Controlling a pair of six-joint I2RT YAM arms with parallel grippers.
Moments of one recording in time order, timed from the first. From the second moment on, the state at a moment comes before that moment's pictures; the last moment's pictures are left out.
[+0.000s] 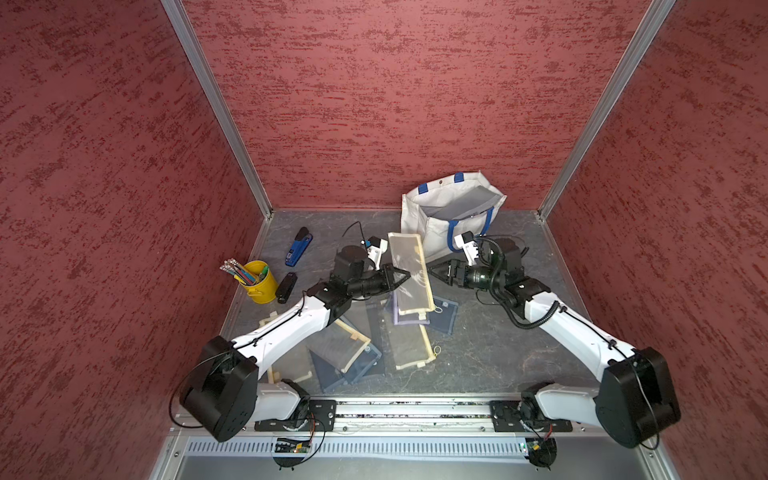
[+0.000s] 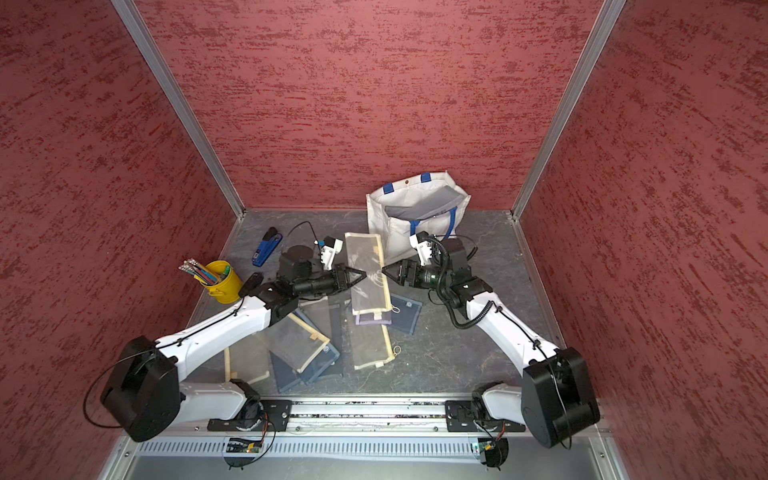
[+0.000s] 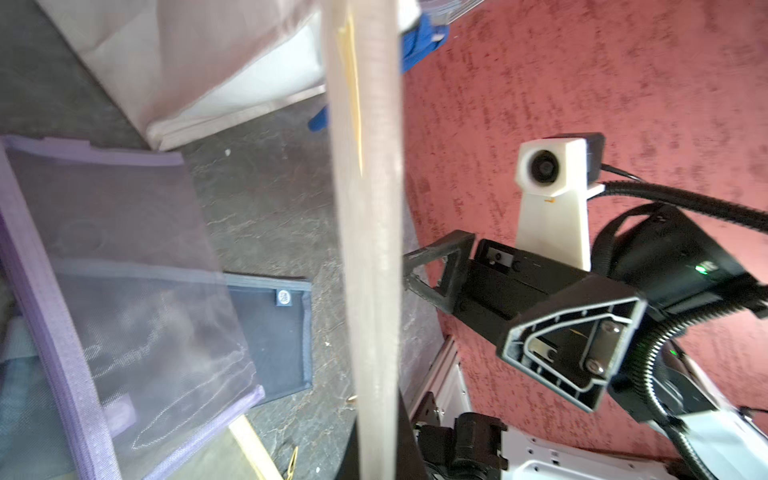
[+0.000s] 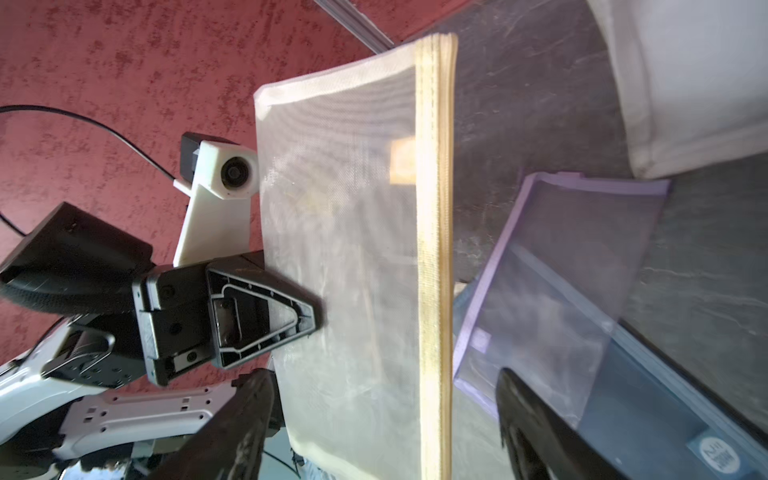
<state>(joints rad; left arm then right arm) -0.53 1.30 0.85 0.10 0.57 -0.89 0.36 1.29 0.90 -0.04 -0.77 0.65</state>
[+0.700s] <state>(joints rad) -0.44 1.32 0.91 0.27 0.86 -0.94 0.38 1.39 1.04 0.09 -0.95 0.73</state>
